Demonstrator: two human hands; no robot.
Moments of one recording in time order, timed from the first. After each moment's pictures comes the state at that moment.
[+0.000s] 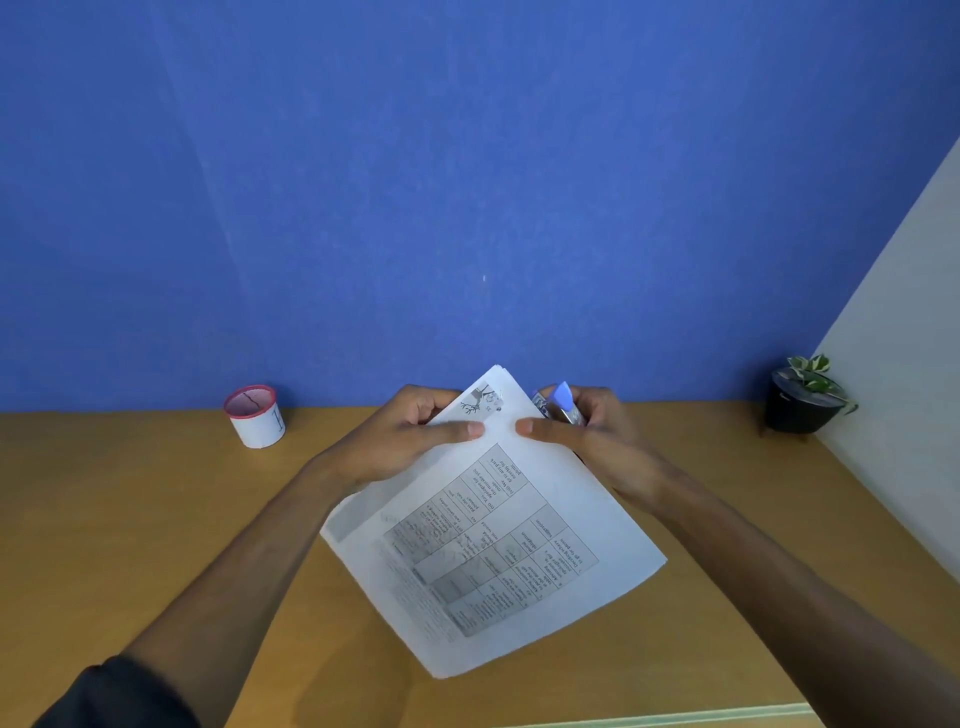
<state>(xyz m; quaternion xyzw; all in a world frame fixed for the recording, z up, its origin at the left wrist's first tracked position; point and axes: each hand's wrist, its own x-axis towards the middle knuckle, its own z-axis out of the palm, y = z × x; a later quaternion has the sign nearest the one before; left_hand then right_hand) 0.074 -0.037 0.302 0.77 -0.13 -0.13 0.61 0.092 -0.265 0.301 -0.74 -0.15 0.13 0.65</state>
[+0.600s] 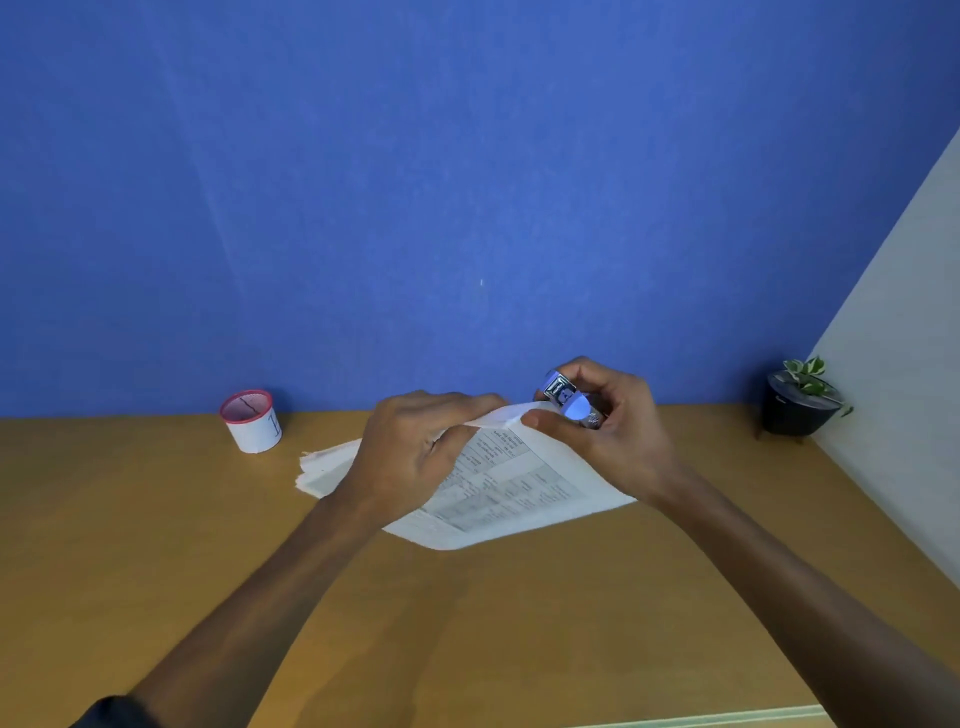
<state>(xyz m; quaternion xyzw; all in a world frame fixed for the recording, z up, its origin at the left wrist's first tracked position) 0.064 -0.053 0.287 0.84 -0.28 0.32 0.32 0.085 -0.270 0.317 -0.78 -0.23 -0.04 0.59</state>
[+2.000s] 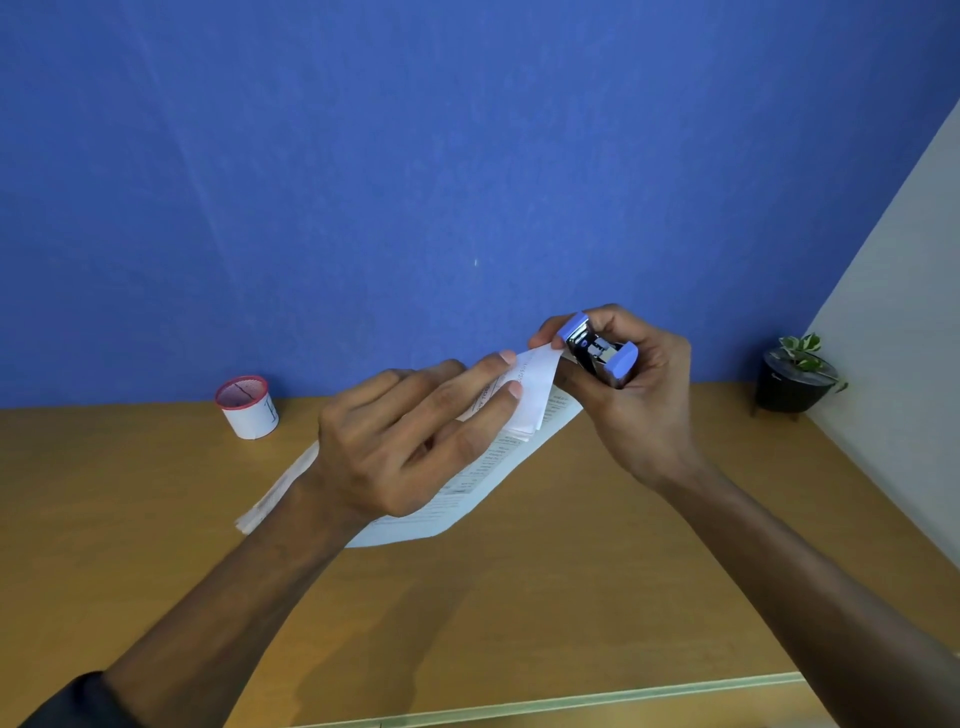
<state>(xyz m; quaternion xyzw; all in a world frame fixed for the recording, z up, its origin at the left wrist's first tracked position) 0.031 -0.059 0.327 0.68 -0.40 0.62 -0.02 0.052 -0.257 0.350 -0.68 -0.28 -0.15 0.66</state>
